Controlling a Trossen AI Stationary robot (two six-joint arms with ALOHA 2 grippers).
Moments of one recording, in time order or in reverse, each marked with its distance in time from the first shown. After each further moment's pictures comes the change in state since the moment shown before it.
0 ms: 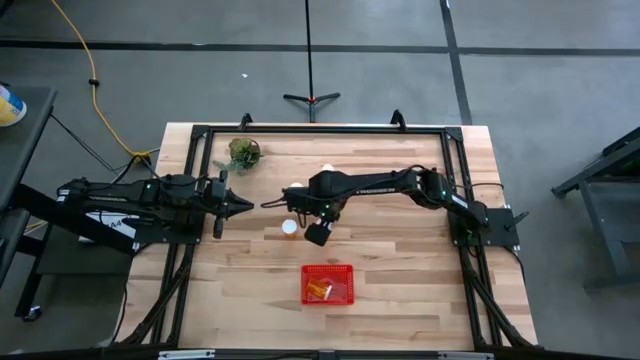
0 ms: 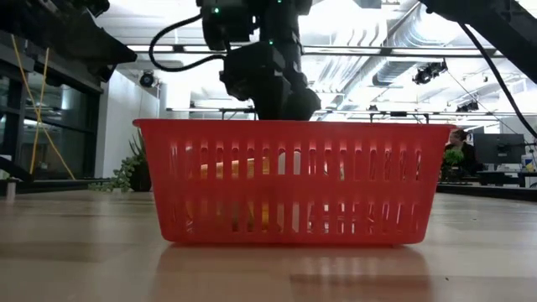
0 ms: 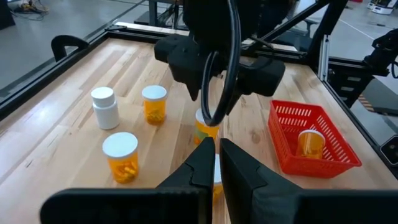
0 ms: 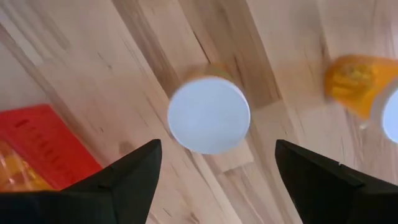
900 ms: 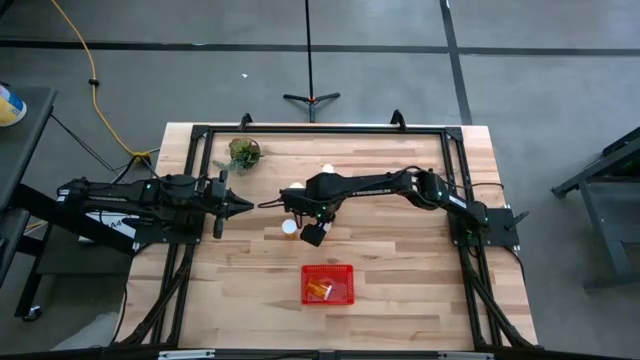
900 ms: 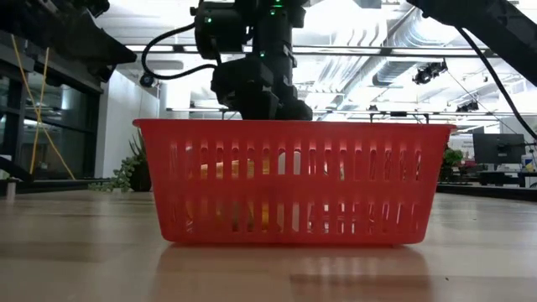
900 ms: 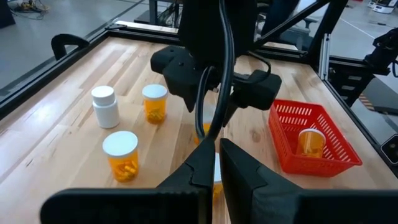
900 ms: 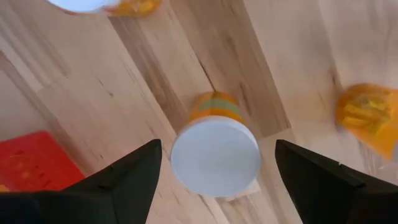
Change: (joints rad) left arm 0.000 0.000 0.000 -0.004 -0.001 -0.001; right arm -0.002 0.036 0.000 0.071 0.010 -0.004
